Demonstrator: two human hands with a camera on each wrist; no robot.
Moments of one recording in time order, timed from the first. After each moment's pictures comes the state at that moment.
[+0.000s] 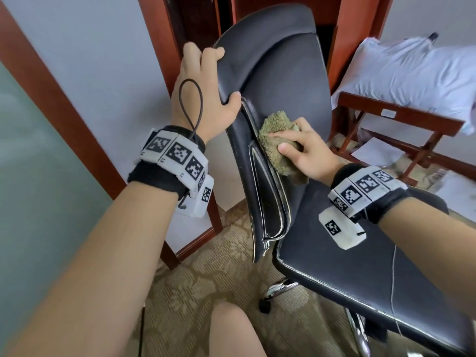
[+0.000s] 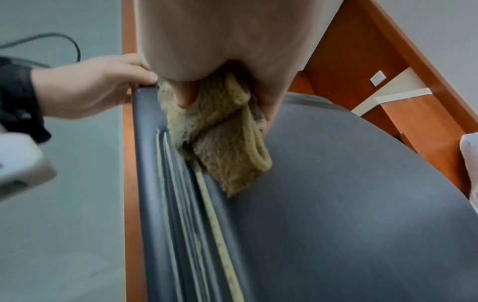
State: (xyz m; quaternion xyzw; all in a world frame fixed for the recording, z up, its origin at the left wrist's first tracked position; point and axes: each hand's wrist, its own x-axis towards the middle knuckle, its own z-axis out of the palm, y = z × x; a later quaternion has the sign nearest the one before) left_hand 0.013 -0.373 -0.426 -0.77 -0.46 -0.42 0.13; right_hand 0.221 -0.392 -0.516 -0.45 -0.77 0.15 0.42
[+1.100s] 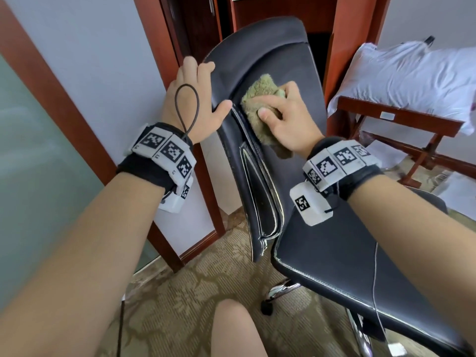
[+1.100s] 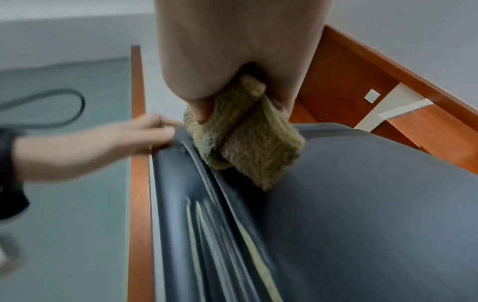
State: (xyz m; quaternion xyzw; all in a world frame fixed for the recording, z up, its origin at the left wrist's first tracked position) left_hand 0.013 -0.385 -0.414 -0.79 -0.50 -0.29 0.20; right_hand 0.202 -0.397 -0.459 -0.48 -0.73 0.11 0.47
